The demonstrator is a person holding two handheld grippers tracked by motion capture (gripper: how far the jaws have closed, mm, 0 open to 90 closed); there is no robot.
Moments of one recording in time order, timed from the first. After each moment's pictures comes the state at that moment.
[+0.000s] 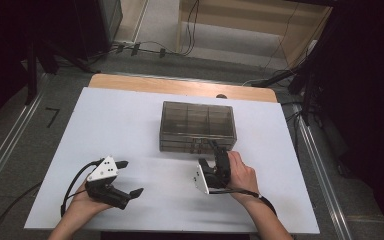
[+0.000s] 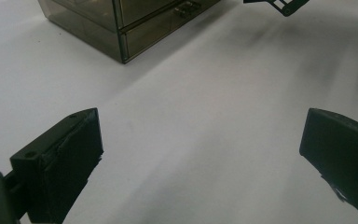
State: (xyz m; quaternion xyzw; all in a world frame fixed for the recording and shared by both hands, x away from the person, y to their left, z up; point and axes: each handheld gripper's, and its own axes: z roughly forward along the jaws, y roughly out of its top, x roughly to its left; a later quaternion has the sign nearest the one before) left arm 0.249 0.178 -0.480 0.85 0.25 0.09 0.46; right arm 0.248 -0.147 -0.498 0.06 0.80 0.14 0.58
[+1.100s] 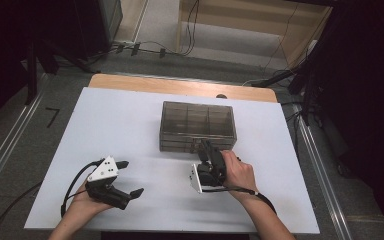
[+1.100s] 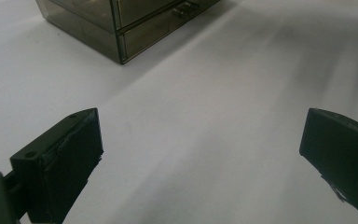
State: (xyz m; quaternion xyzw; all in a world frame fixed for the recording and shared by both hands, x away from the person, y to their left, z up) left arm 0.249 0.178 -0.480 0.85 0.25 0.09 0.46; right arm 0.252 -0.136 -0.490 0.04 0.80 0.10 0.60
